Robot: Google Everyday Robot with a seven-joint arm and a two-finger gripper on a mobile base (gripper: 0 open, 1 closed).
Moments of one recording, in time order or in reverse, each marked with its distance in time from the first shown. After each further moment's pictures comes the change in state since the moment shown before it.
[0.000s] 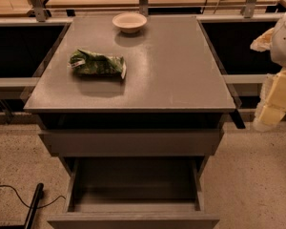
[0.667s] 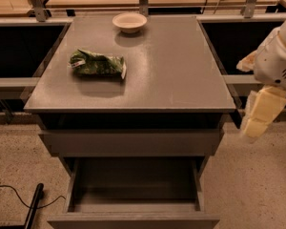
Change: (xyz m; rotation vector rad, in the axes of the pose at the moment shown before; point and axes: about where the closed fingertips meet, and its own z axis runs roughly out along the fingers) arm 0.002 0.009 0.043 -0.089 -0.032 0.018
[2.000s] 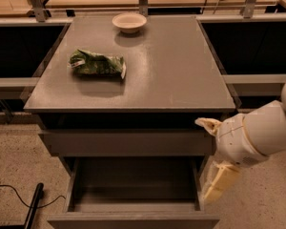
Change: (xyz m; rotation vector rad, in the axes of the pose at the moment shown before) arm -0.026 0.090 0.127 -0.074 -0.334 -0.127
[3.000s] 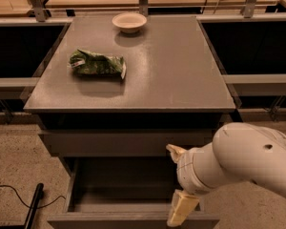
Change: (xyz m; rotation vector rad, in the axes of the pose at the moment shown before) arm -0.004 0.035 0.110 0.016 0.087 -0.072
